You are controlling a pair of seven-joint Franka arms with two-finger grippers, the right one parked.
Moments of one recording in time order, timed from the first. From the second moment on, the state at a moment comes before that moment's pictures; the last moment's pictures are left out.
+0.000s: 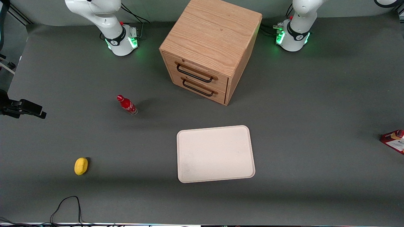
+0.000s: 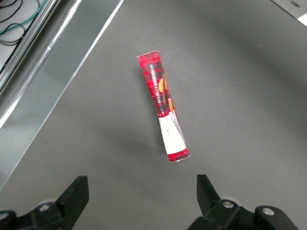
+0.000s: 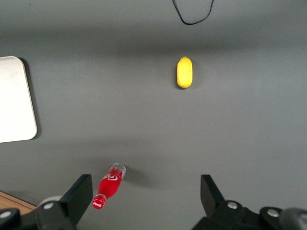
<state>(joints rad) 0.66 0.63 -0.05 -1.05 0.05 1.75 -0.04</state>
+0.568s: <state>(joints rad) 0.66 0.75 -0.04 -1.05 0.05 1.87 -0.12</state>
